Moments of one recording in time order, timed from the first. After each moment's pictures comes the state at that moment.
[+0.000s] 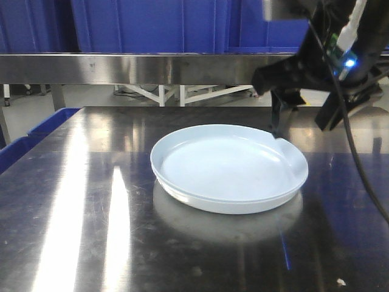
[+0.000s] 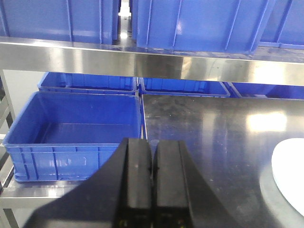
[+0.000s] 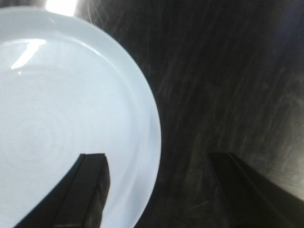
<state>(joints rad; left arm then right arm) -0.17 0.35 -0.36 0.01 0.27 -0.09 0.42 1.57 -1.05 -0.17 0.60 0.33</state>
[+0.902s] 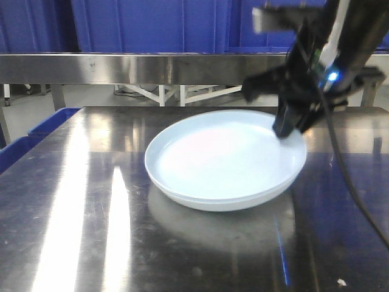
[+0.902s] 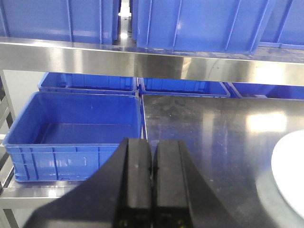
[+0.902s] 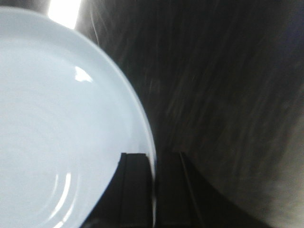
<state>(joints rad) -0.17 0.35 -0.36 0.01 0.27 -0.09 0.42 1.59 -1.05 -0.19 0.51 0.34</state>
